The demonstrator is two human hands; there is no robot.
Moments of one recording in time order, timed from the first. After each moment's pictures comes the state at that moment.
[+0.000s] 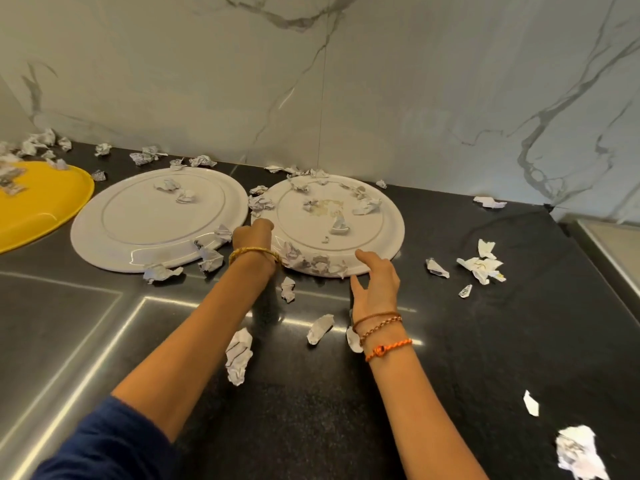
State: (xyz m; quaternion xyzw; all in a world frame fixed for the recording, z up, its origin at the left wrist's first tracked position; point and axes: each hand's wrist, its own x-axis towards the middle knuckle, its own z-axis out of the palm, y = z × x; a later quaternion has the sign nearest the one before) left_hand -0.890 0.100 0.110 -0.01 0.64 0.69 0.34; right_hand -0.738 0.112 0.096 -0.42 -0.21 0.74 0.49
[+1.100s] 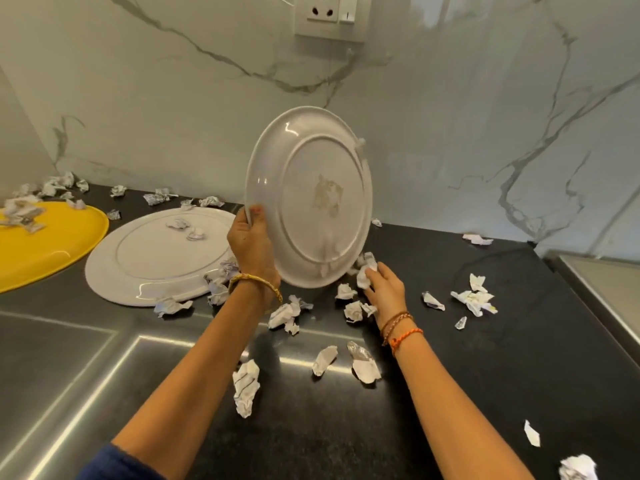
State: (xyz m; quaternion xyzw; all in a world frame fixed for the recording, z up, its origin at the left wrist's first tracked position) left_hand -0.874 0.084 0.163 0.14 0.51 0.83 0.18; right_hand -0.735 0.180 0.069 -0.46 -0.43 0.64 0.43
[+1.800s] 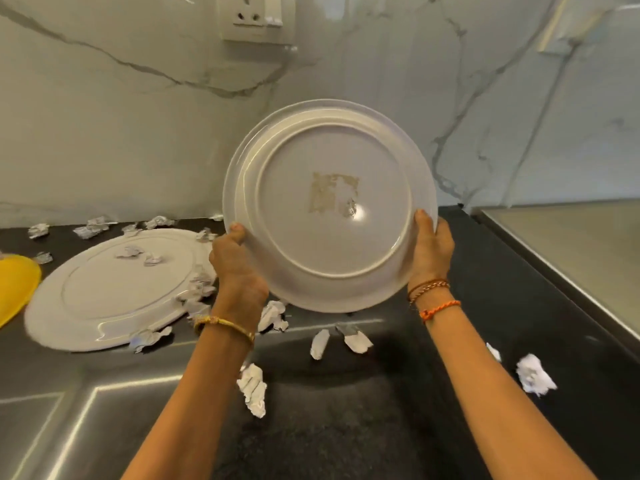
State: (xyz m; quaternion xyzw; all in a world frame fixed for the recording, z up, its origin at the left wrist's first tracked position) left_hand -0.873 0.057 0.177 0.09 0.51 0.76 0.40; right_hand -0.677 0.124 0.165 -0.48 -0.39 0.41 0.68
